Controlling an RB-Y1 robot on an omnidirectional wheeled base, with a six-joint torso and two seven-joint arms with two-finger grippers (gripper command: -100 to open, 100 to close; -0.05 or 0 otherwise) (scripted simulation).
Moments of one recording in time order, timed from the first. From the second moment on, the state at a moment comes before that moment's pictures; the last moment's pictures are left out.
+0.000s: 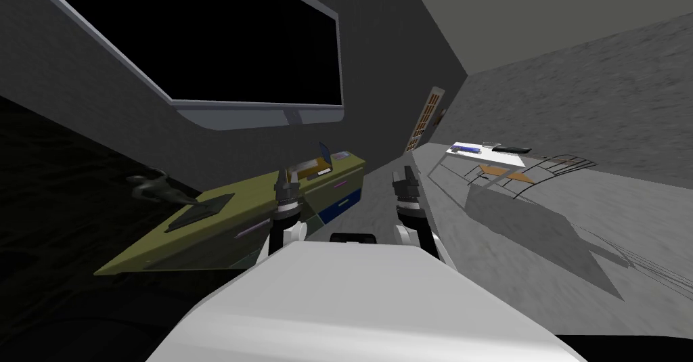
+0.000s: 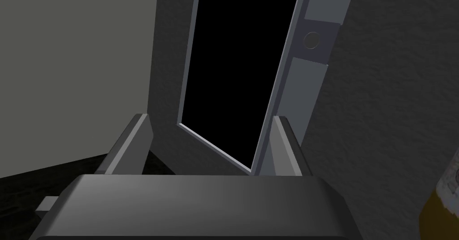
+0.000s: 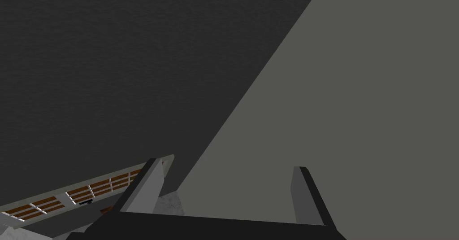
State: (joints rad) left arm 0.50 0.00 0.04 -2.24 0.01 -0.58 -0.07; right arm 0.51 0.01 0.07 -2.24 0.09 -0.43 -0.11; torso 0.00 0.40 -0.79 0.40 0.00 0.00
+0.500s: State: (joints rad) left arm 0.50 0.02 0.04 -2.23 0.01 -0.58 -0.07; right arm 0.51 0.01 0.07 -2.24 0.09 -0.43 -0.11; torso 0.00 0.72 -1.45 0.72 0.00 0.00
